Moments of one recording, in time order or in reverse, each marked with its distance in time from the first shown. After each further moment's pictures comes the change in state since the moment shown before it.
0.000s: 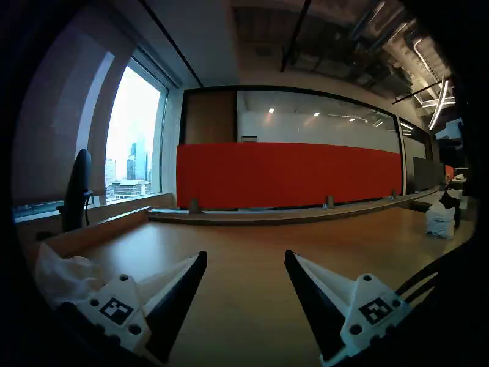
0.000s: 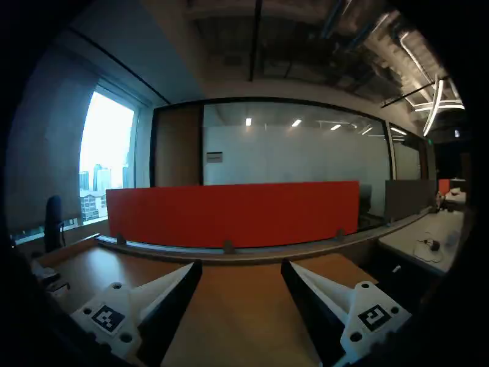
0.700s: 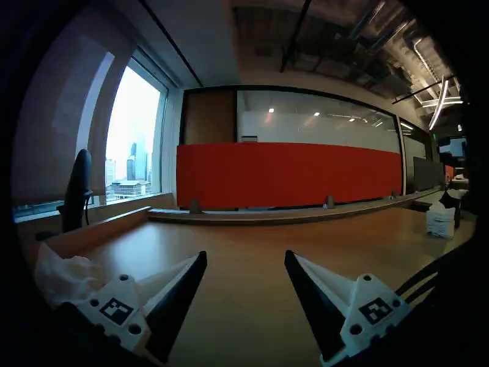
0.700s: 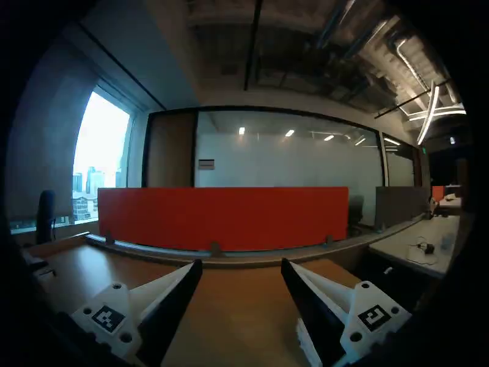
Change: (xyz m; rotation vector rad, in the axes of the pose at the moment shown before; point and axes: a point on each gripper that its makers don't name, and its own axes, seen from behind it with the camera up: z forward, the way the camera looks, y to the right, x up) left arm 0.001 -0.001 0.001 0.000 0.000 0.000; right arm -0.032 0.027 -0.002 -0.043 0.055 -0.021
